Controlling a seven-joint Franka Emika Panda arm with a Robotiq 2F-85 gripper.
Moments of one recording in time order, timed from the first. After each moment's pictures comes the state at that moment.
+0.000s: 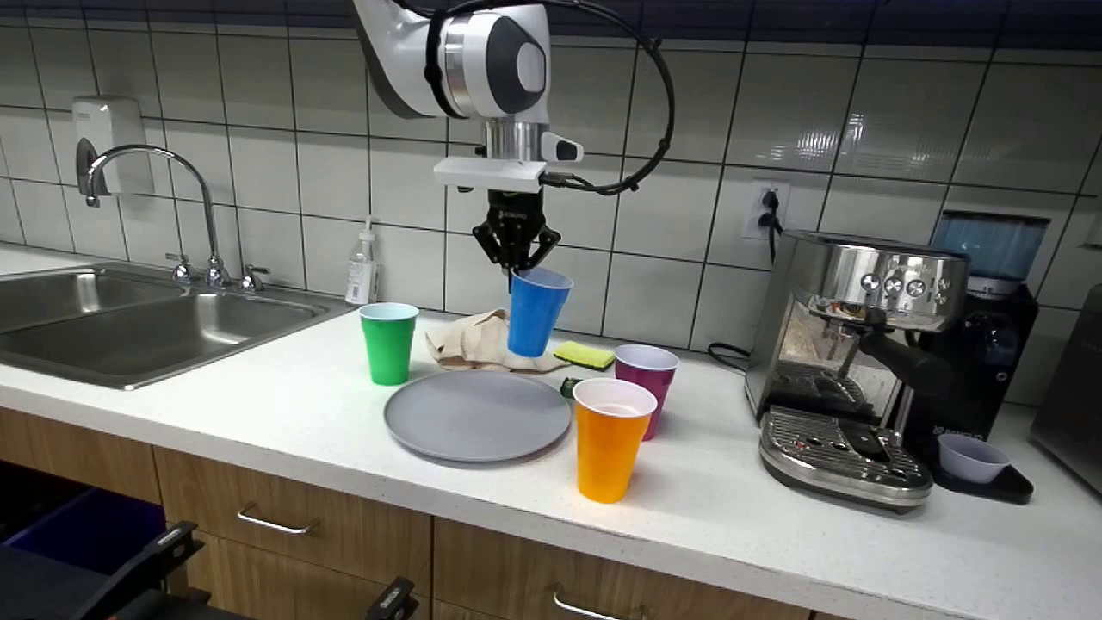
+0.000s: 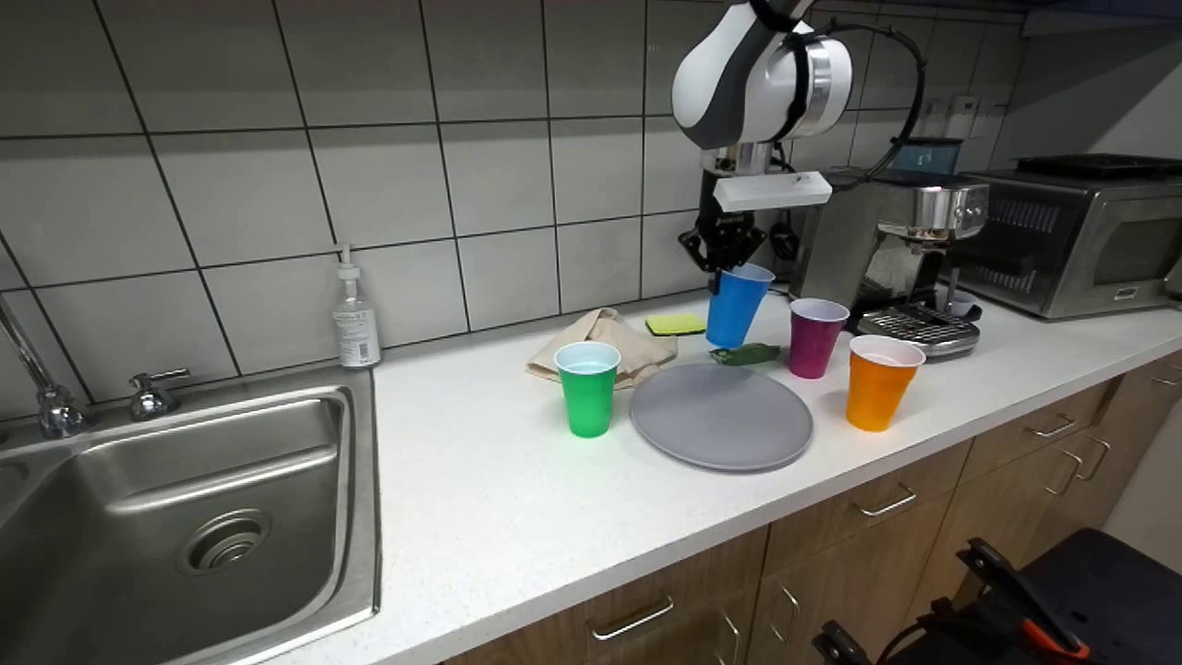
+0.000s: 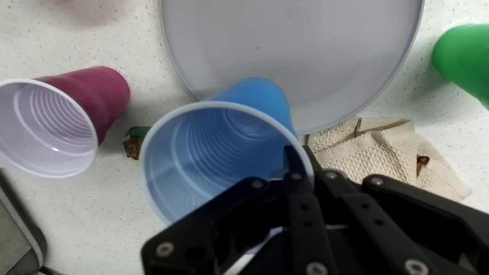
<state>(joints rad) -0.05 0.23 -0.09 -2.11 -0.02 2.47 -0.02</state>
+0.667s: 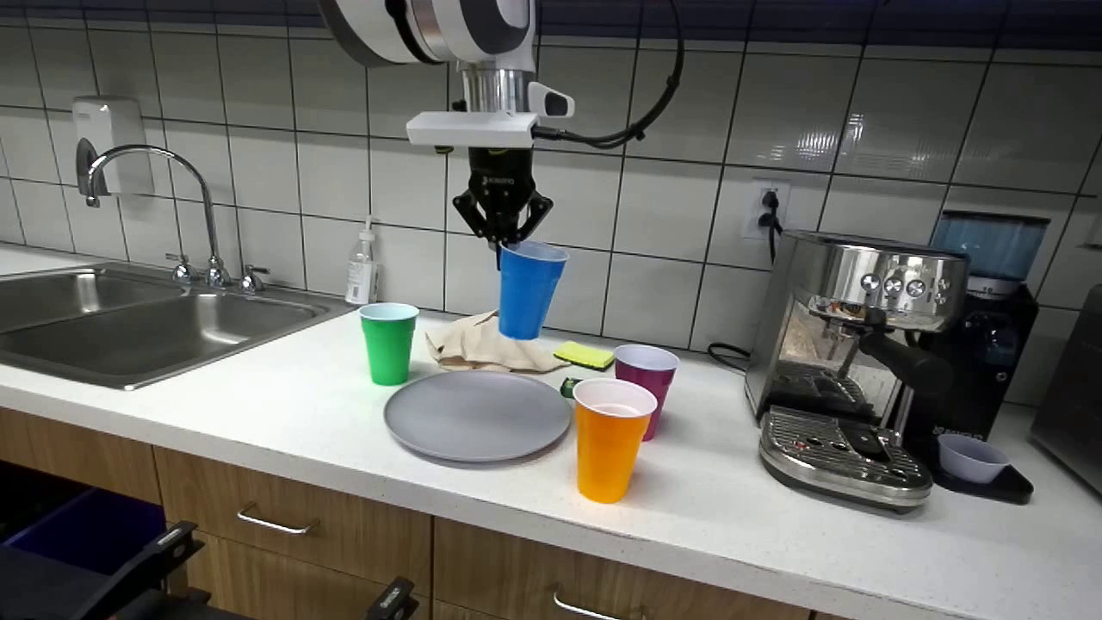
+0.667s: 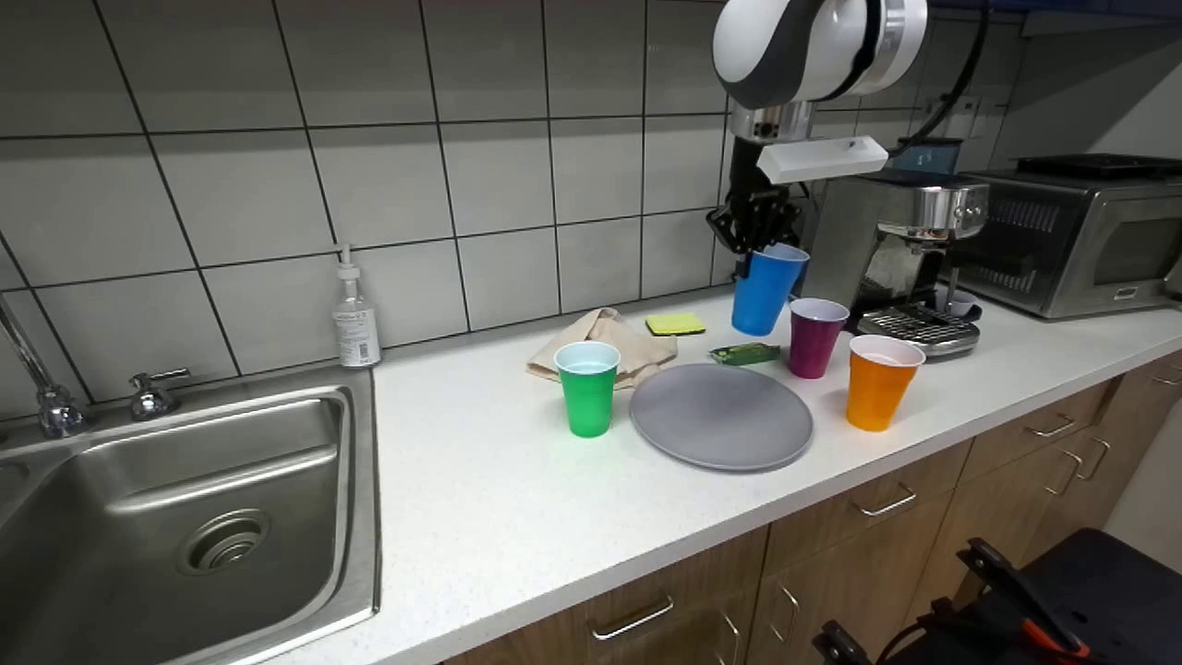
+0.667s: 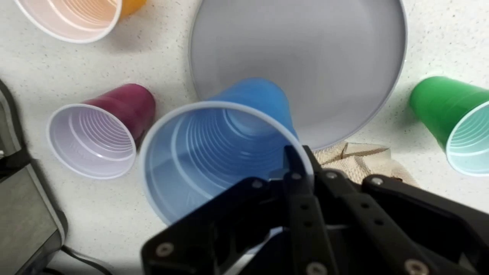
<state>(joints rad) -0.05 -0.01 -0.09 -2.31 -0.08 2.47 -0.06</state>
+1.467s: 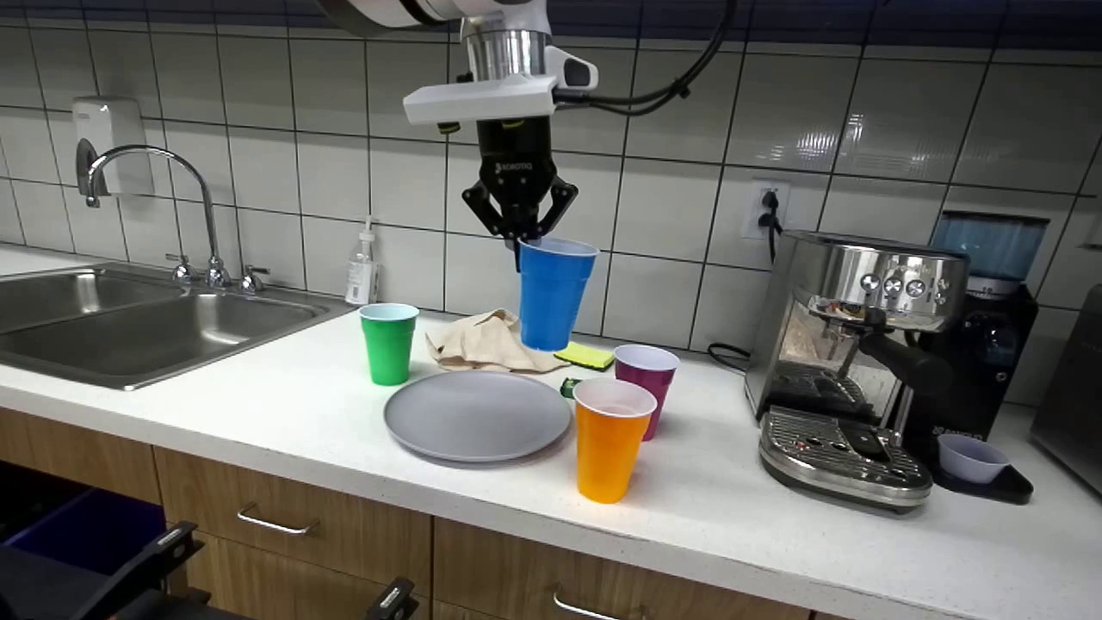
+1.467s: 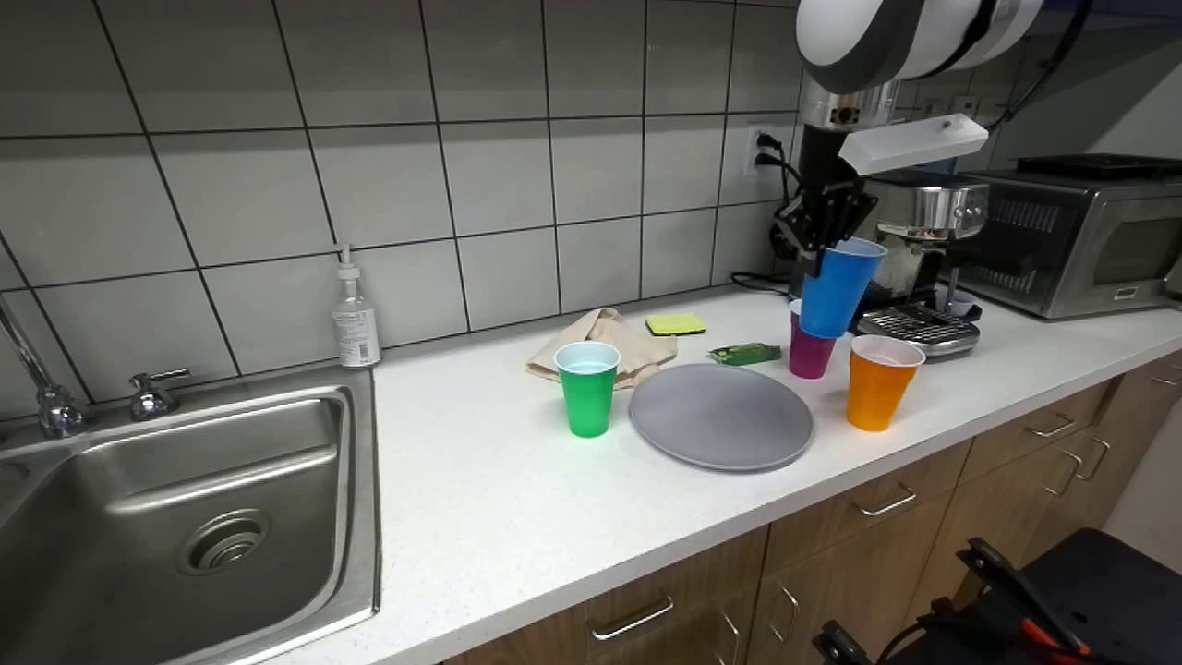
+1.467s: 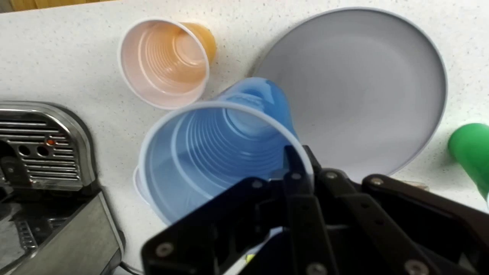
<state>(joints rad) -0.12 -0.20 -0.12 -2.48 -0.19 2.43 -0.05</state>
